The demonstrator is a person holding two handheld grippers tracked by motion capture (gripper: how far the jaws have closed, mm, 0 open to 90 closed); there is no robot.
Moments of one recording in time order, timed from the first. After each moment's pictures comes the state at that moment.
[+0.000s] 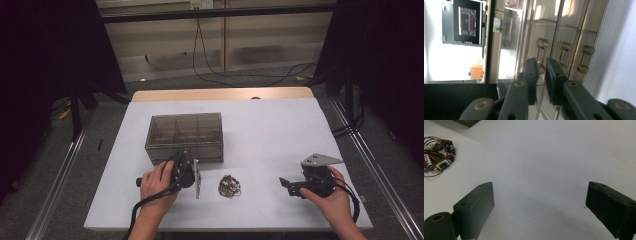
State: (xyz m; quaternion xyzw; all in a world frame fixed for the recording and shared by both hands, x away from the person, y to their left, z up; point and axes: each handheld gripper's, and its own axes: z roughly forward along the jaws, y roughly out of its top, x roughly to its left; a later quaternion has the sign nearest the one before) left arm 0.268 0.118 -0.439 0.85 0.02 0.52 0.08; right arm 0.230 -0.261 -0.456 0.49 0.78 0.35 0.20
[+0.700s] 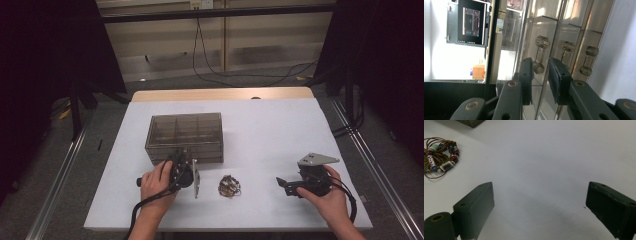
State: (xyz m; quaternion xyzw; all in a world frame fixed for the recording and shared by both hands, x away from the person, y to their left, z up) left arm 0.272 0.121 -0.447 0.84 0.03 0.54 0.10; right arm 0.234 -0.255 -0.456 0.48 0.78 0.35 0.20
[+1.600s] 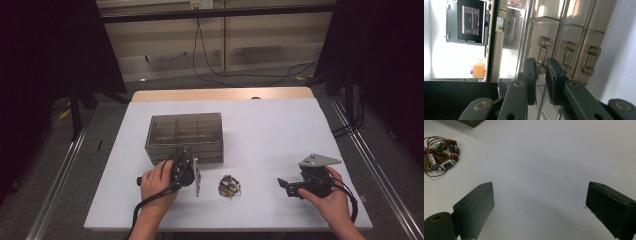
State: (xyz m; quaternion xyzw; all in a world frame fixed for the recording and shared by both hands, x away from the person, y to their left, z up) left arm 0.273 0.119 -0.444 0.84 0.03 0.53 0.09; right arm 0.230 -0.257 -0.455 0.48 0.78 0.35 0.20
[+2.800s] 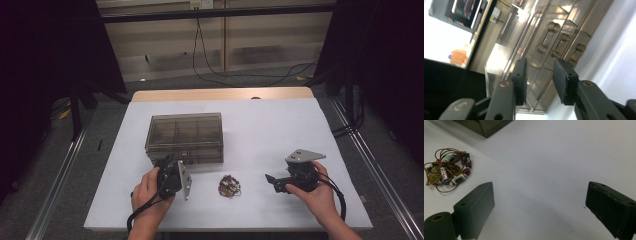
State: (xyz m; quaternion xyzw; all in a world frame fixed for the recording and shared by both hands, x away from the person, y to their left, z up) left arm 0.252 0.142 -0.435 0.84 0.14 0.49 0.17; right arm 0.248 -0.229 -0.454 0.45 0.79 0.37 0.20
